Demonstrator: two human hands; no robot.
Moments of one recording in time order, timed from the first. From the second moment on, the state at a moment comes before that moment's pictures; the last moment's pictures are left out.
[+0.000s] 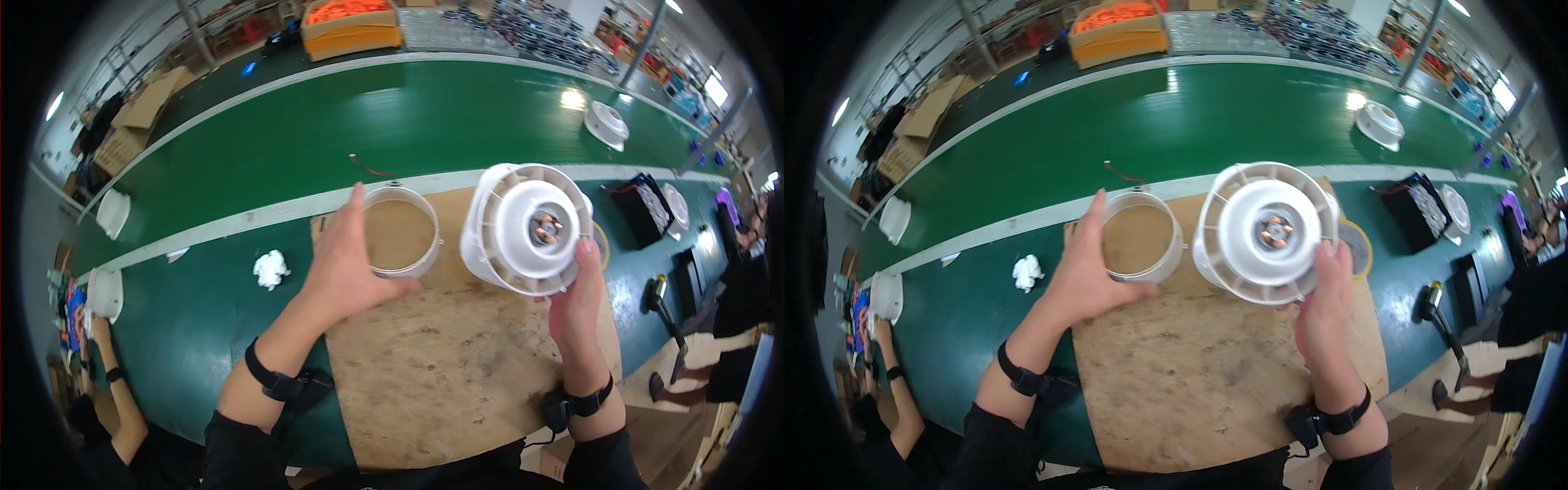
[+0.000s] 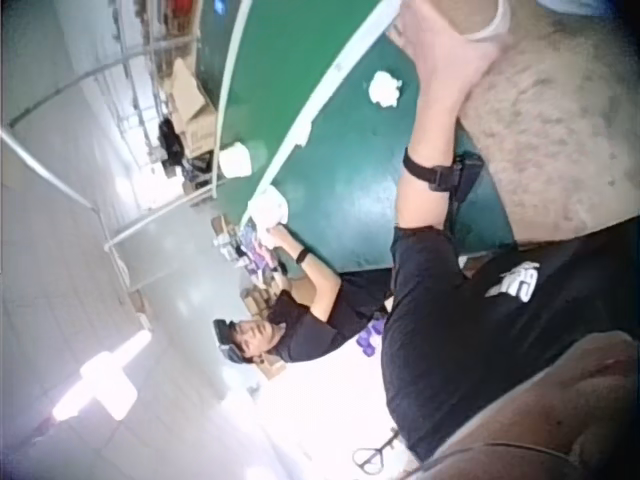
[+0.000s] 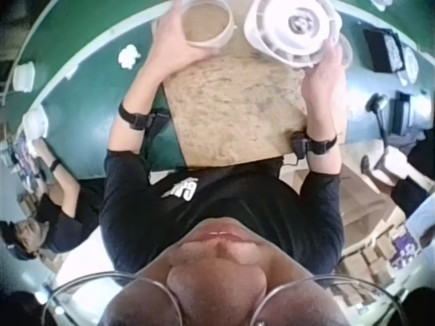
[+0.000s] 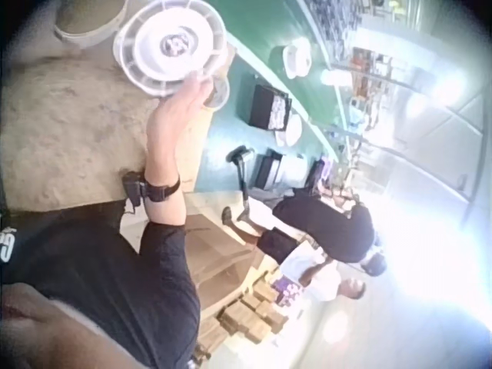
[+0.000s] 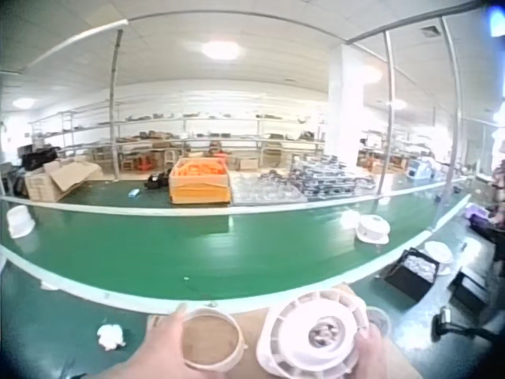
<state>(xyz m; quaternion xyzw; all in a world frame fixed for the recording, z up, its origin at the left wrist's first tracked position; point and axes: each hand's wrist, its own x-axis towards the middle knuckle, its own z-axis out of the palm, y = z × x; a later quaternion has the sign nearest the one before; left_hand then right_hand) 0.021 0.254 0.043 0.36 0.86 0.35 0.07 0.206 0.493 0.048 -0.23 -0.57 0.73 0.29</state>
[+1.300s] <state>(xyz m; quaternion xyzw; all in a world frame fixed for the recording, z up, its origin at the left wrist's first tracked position) 0.072 0.274 0.048 0.48 0.59 0.64 0.08 0.216 0.453 0.050 -0.08 -0.58 0.81 0.10</state>
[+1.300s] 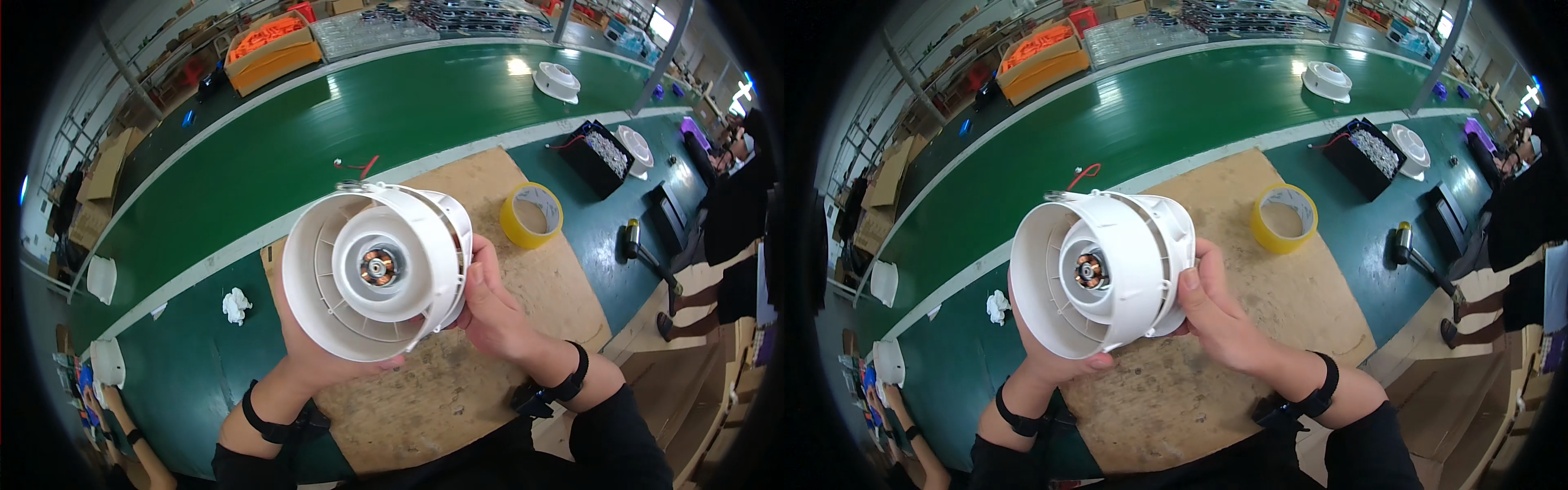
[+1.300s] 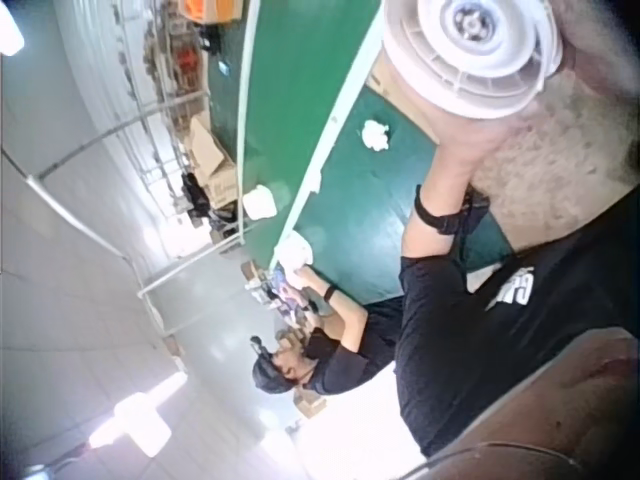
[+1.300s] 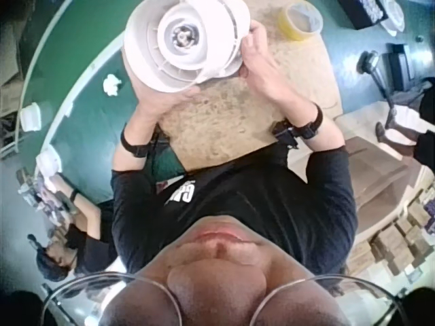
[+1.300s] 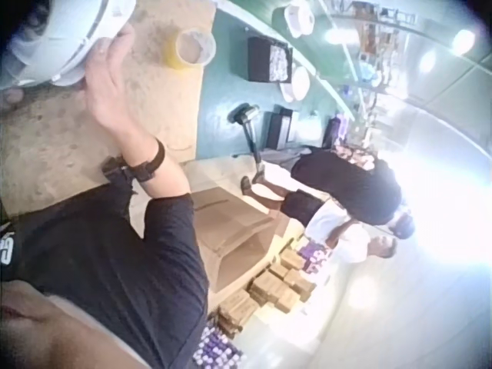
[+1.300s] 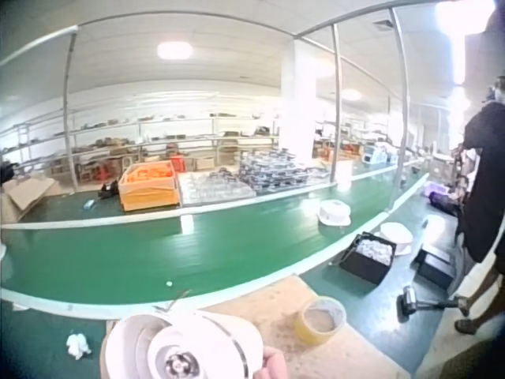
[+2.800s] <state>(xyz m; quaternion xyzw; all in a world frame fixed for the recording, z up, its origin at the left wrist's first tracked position) 0.096 0.279 0.055 0.41 0.60 0.68 0.06 0.214 0.447 0.043 -0.02 -0.51 0.86 0.11</state>
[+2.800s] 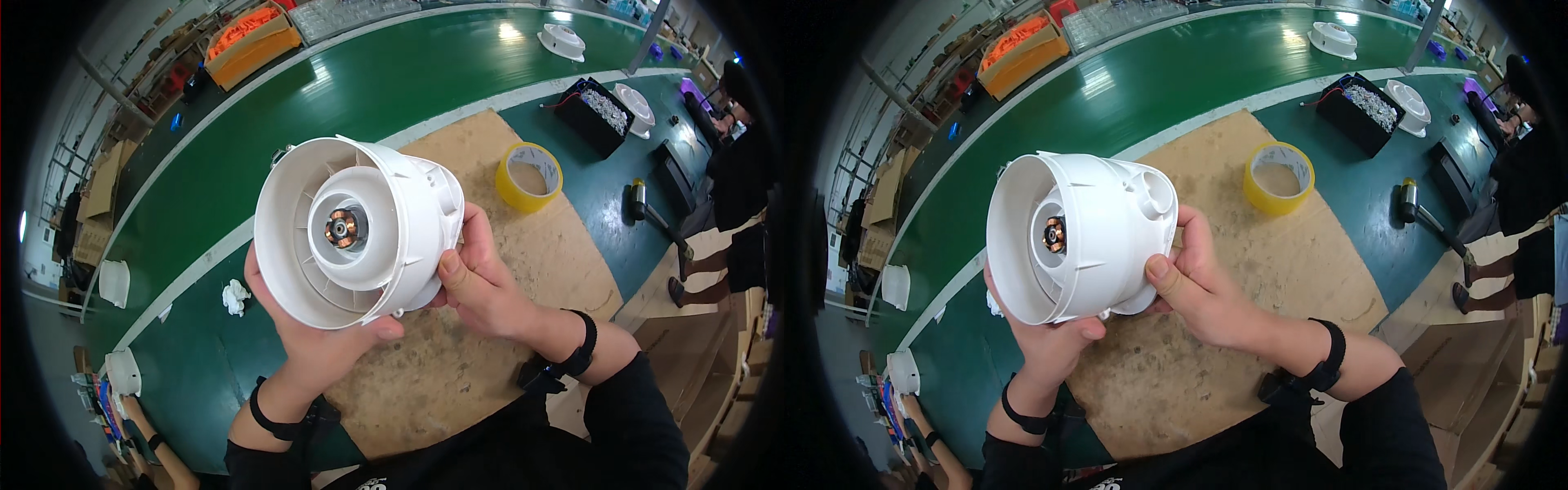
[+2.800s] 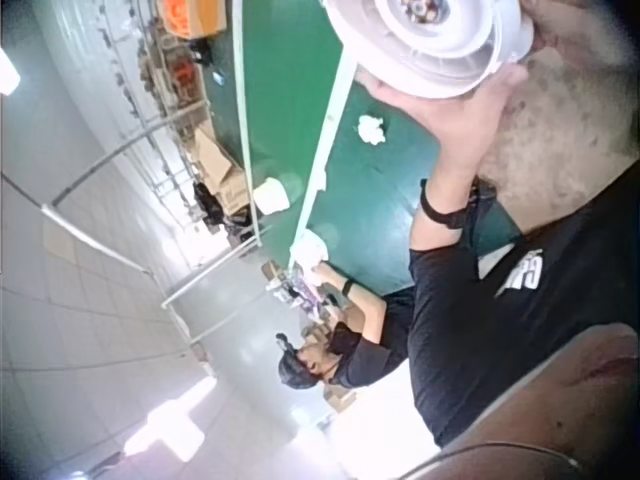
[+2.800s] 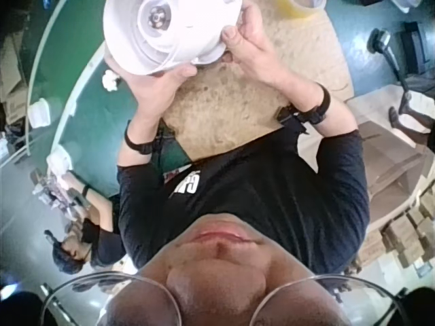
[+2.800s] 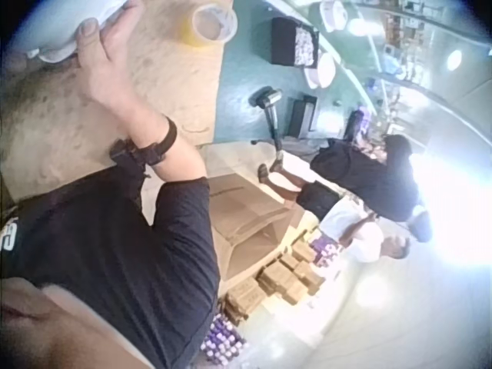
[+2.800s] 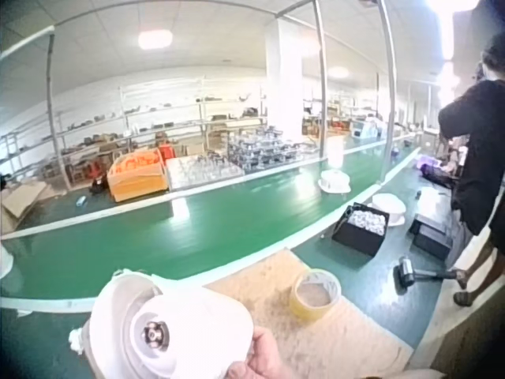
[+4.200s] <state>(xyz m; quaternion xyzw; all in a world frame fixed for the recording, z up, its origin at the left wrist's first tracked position) 0.096 0.273 0.066 0.38 0.62 0.68 0.13 0.215 0.448 0.037 -0.03 -0.51 0.85 0.11</state>
